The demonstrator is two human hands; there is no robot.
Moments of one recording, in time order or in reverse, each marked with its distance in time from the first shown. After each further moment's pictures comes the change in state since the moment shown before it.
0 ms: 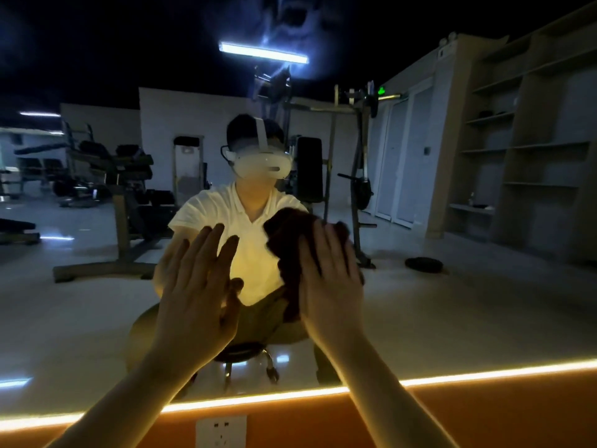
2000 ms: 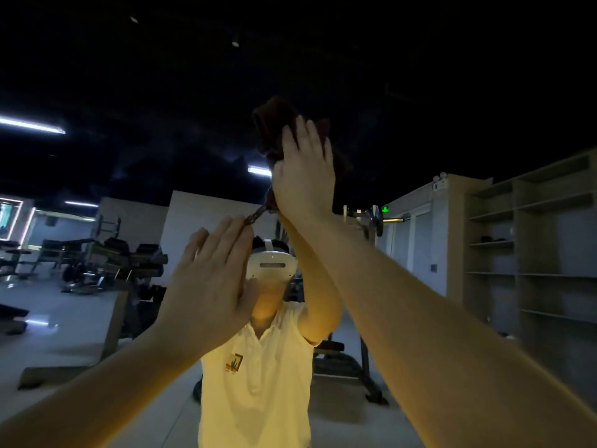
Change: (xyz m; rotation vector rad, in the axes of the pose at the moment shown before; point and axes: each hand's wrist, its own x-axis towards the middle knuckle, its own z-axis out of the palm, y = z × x) left_hand 0.207 -0.033 -0.077 0.296 0.086 0.003; right_hand 0.386 -0.035 -0.093 -0.055 0.240 -0.045
